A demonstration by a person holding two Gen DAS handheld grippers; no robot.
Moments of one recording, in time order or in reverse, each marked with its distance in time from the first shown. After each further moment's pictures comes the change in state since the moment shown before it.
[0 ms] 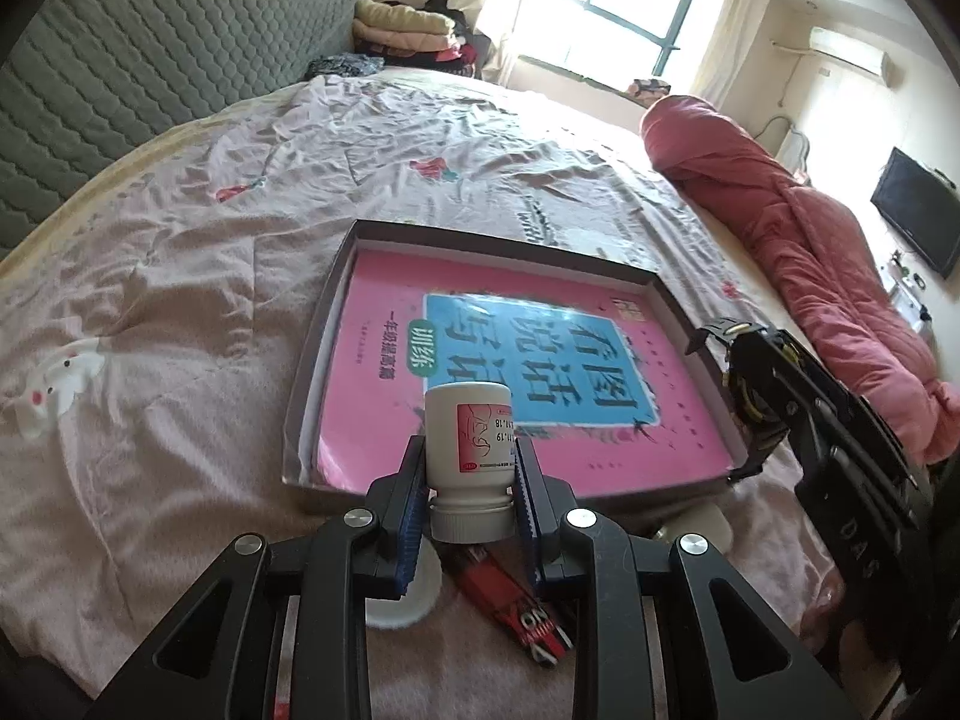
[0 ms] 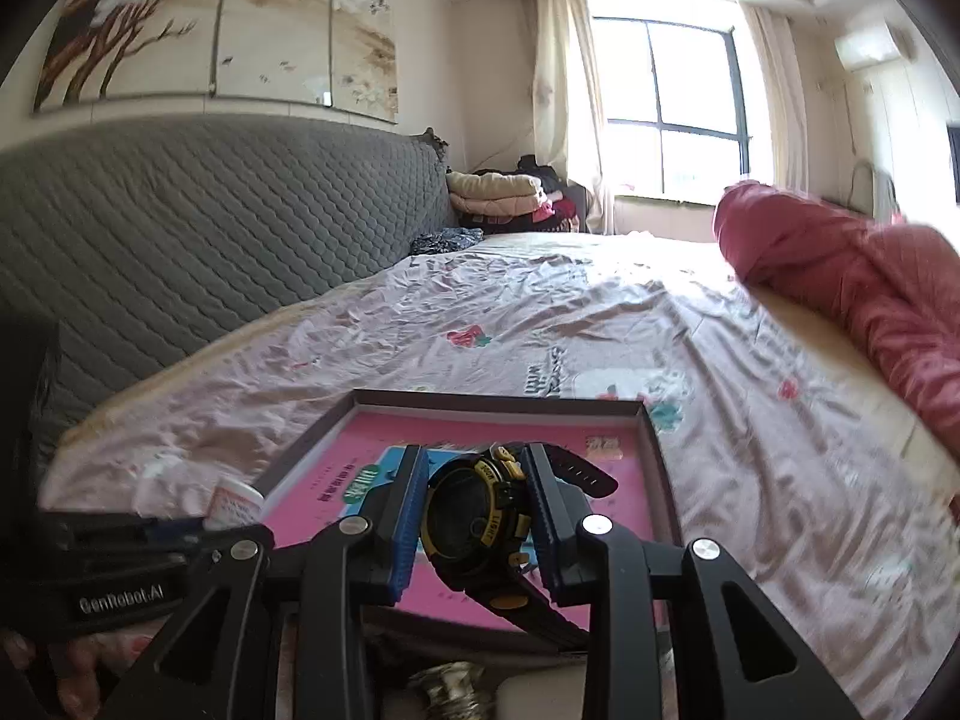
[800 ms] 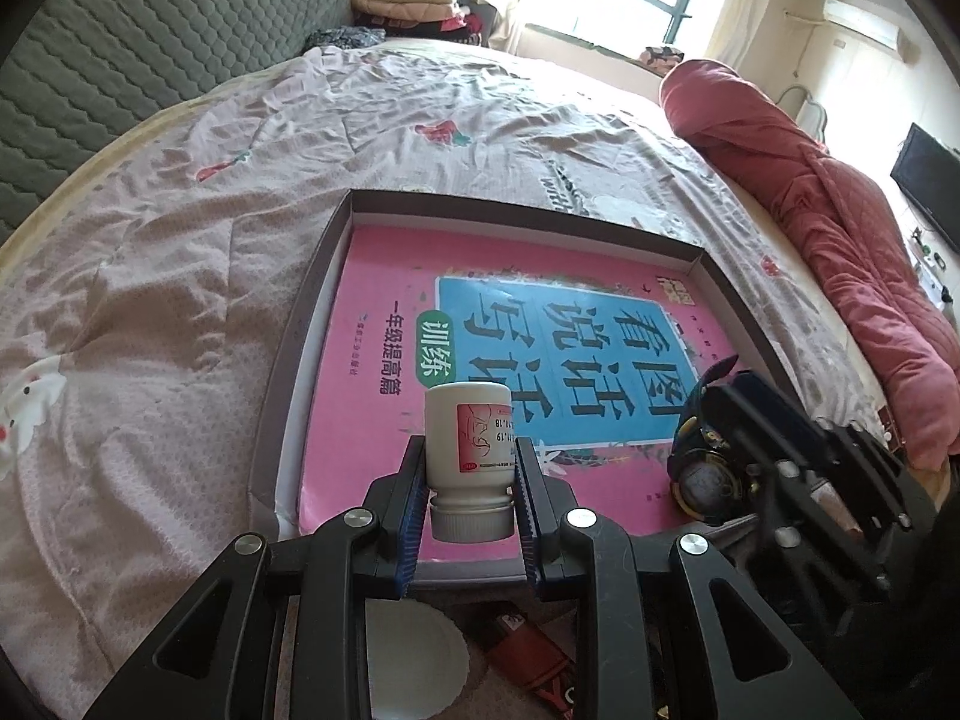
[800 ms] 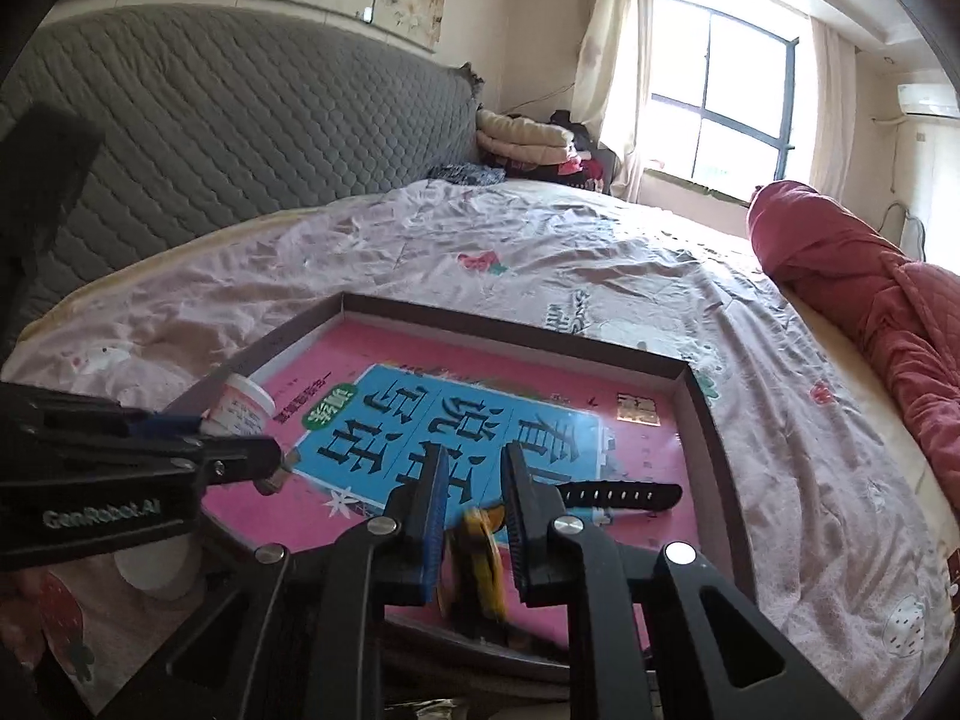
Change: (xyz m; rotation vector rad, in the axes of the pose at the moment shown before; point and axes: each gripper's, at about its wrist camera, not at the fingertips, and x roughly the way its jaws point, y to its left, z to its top) left arm 0.058 0.004 0.014 0.029 0.075 0.044; right arm 0.060 0.014 -0.029 -0.111 0.134 0.002
